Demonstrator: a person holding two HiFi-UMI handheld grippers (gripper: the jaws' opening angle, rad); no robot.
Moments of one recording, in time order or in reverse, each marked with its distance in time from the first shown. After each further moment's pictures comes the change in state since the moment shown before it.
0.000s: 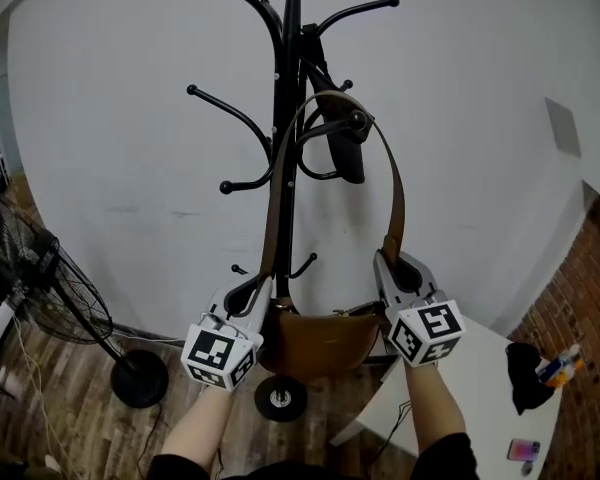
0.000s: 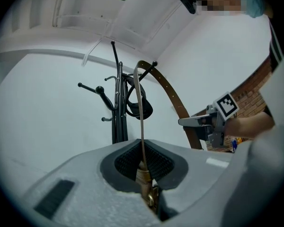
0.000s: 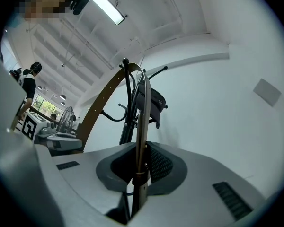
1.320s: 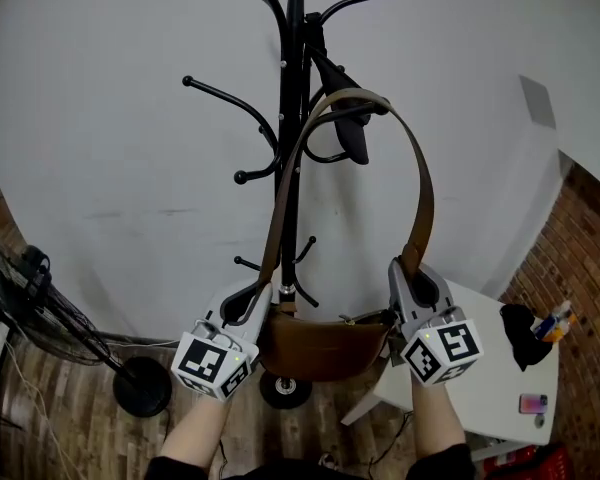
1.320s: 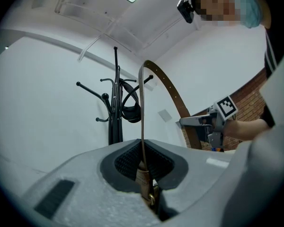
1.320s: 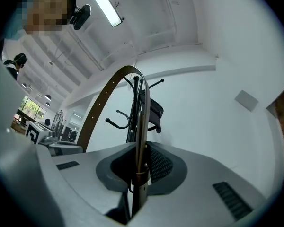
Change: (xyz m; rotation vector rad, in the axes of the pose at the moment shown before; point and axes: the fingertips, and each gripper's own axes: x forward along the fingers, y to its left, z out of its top) left arm -0.051 0.010 0.010 -0.077 -0.027 -0.186; right arm -0.056 0.057 0.025 0.032 -0.031 -0.166
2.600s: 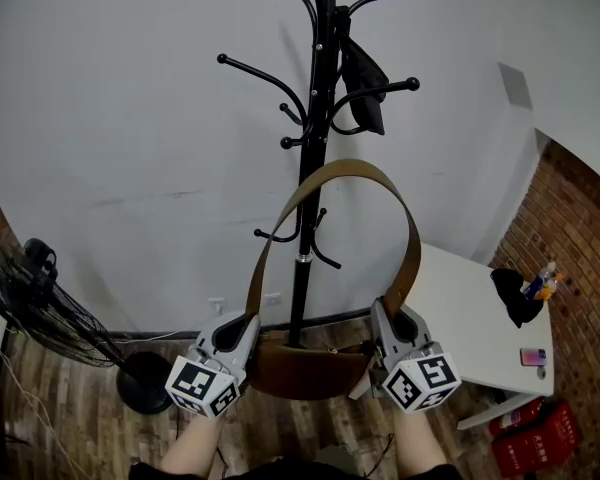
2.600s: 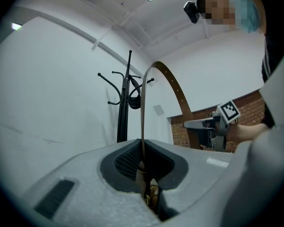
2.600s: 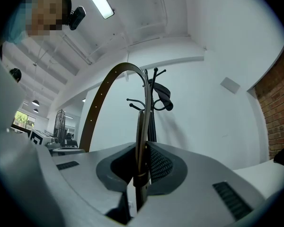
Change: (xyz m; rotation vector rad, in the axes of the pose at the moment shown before) left arm -0.156 0.014 -0.054 -0.147 0.107 -0.088; right arm -0.082 0.144 -0.064 0.136 0.129 -0.114
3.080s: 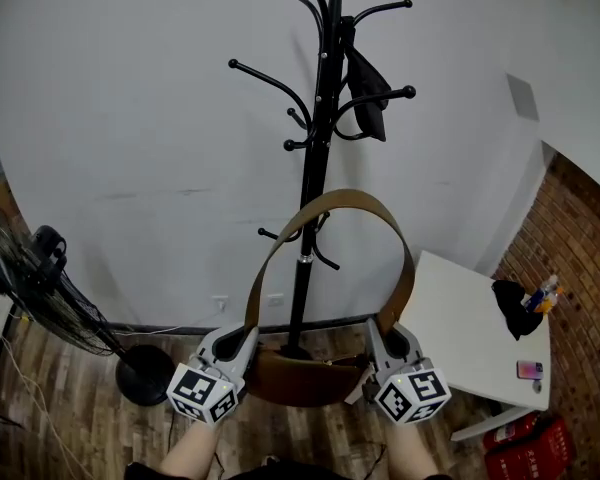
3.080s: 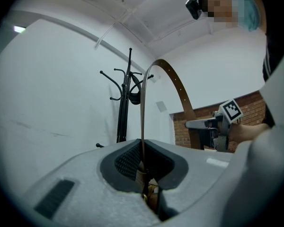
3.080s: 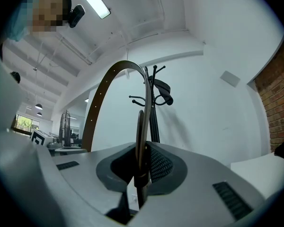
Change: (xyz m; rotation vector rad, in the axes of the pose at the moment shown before) left arm -0.022 -0.027 -0.018 -0.025 0.051 0.058; right arm -0.029 0.004 -0.019 0.037 0.050 0.042
